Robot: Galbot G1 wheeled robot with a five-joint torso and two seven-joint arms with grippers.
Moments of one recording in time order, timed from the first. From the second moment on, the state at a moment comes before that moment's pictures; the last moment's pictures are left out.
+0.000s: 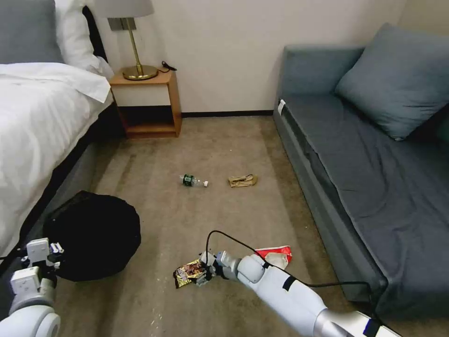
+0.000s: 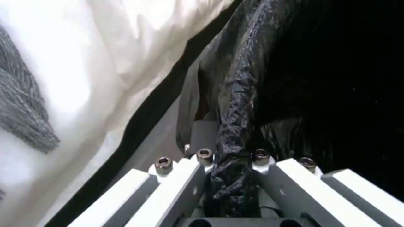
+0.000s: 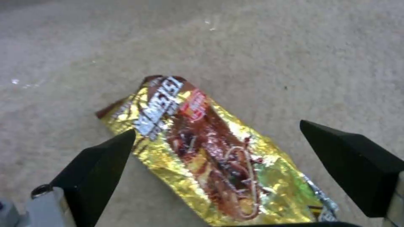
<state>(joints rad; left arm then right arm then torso) 1.71 -1.07 -0.89 -1.92 -0.42 0.11 -0.35 -0.70 1.42 -0.45 0.88 0.14 -0.01 -0.44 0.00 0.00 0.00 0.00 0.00</state>
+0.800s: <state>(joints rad) 1.73 -1.09 -0.90 -1.92 -0.41 0.07 -0.32 -0.66 1.46 -0.40 0.71 0.04 0.06 -0.49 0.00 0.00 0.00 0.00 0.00</state>
